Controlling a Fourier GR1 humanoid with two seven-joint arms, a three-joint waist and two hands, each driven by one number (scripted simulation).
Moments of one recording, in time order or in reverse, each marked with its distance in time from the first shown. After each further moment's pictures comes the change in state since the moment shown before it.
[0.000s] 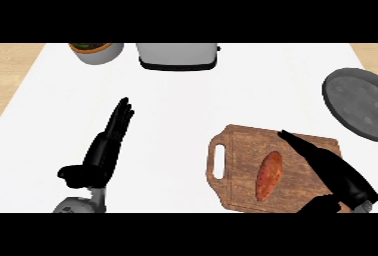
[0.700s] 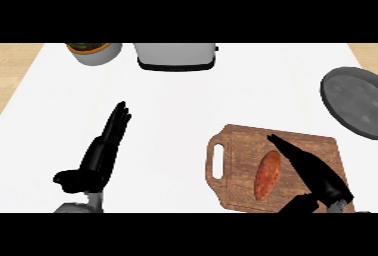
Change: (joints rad) left arm 0.041 -0.028 0.041 -0.015 -0.033 -0.049 -0.002; right arm 0.023 0.194 -0.041 0.081 0.171 0.053 -0.009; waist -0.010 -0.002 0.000
